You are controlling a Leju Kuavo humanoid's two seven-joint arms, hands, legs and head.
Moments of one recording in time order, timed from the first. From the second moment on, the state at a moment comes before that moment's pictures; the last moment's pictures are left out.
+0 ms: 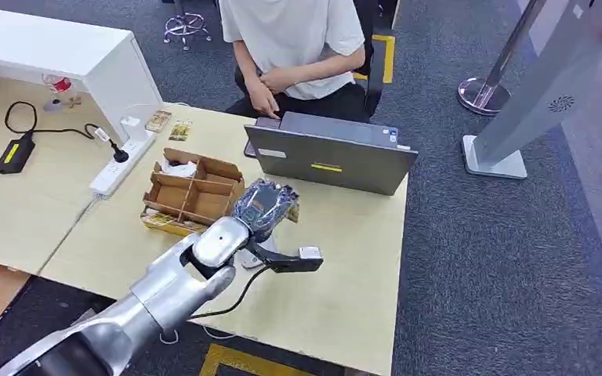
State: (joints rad) left arm -0.65 0.04 -0.75 -1.02 -1.19 0.14 0.06; right arm -0.11 0.20 -0.13 -0.17 1.09 0.01 0.11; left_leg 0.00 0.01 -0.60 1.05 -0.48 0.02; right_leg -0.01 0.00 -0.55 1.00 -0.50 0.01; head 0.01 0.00
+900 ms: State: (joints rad) left arm -1.09 0.04 -0.38 -0.67 -1.35 0.37 0.16; right arm -0.12 0.20 -0.06 -0.16 1.21 0.09 0.06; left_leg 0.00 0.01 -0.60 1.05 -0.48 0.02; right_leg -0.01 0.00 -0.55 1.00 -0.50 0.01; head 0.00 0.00
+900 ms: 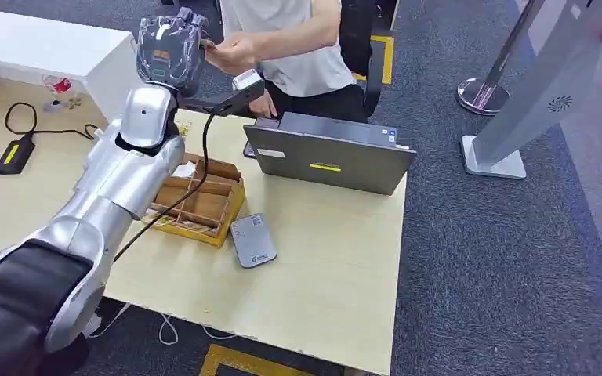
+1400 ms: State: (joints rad) left arm -0.87 0.04 -0.37 -0.98 -1.15 0.24 -0.02; right arm -0.12 0.20 -0.07 -0.16 1.17 0.07 0.08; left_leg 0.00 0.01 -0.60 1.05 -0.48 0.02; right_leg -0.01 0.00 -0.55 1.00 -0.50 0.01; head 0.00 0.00
